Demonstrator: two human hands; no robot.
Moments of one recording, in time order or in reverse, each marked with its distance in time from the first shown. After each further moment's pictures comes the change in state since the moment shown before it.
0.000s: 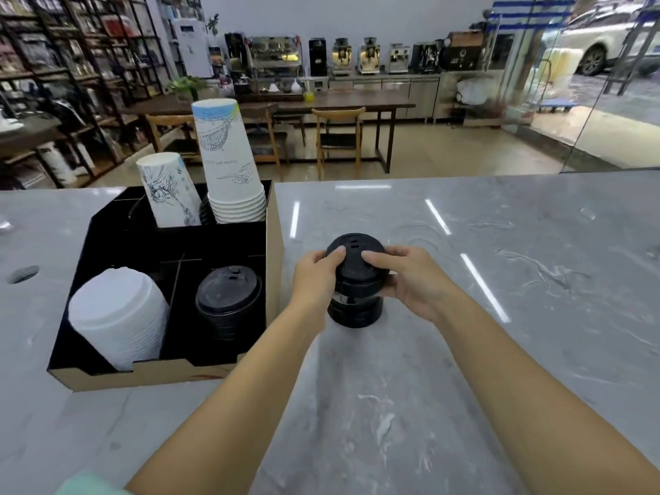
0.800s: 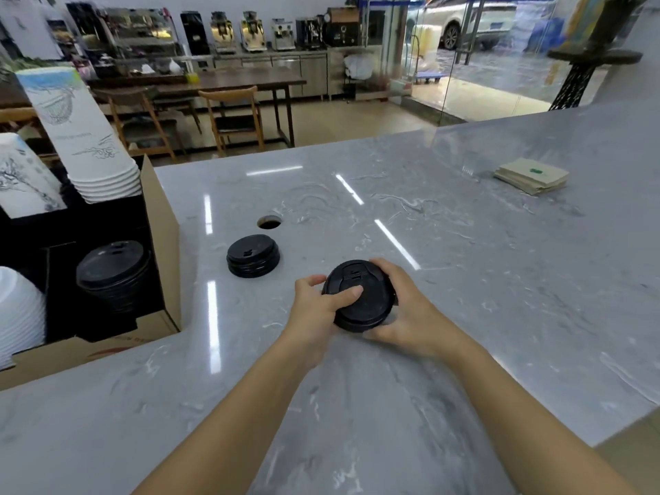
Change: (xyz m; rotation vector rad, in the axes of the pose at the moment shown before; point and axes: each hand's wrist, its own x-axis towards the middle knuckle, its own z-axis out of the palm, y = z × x) left_hand -0.131 -0.076 0.066 -0.073 -0.434 -0.212; right_hand -0.177 0.078 -0.100 -0.627 0.101 -0.225
